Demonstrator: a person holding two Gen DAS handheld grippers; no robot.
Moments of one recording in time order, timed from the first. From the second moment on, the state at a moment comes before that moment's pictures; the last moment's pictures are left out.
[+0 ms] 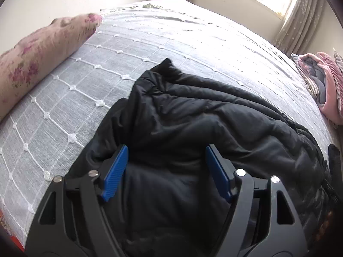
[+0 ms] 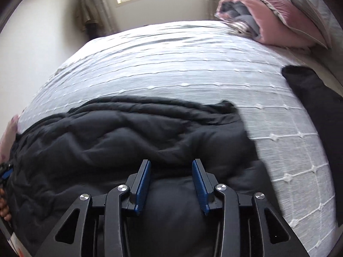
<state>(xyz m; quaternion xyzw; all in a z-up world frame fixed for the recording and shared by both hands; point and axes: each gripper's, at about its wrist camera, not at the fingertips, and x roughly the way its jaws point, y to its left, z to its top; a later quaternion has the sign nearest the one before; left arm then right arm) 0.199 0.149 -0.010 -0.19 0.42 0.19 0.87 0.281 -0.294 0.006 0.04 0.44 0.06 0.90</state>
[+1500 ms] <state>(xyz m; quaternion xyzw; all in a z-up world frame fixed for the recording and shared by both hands) 0.225 0.058 0.026 -0.17 0.40 0.00 0.90 0.220 -0.120 0.044 0.00 0.39 0.23 0.89</state>
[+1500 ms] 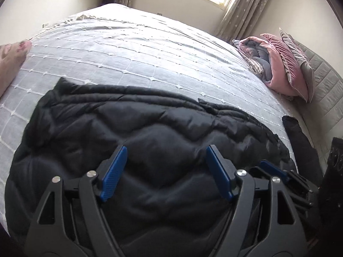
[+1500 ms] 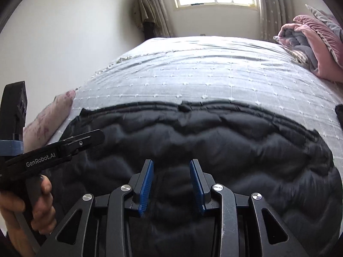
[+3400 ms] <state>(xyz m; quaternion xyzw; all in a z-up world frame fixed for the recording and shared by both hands) 0.077 0.145 -0.005 -0.21 0.43 0.13 0.86 0.132 -0.286 0.011 0.02 0.49 0.02 0.87</state>
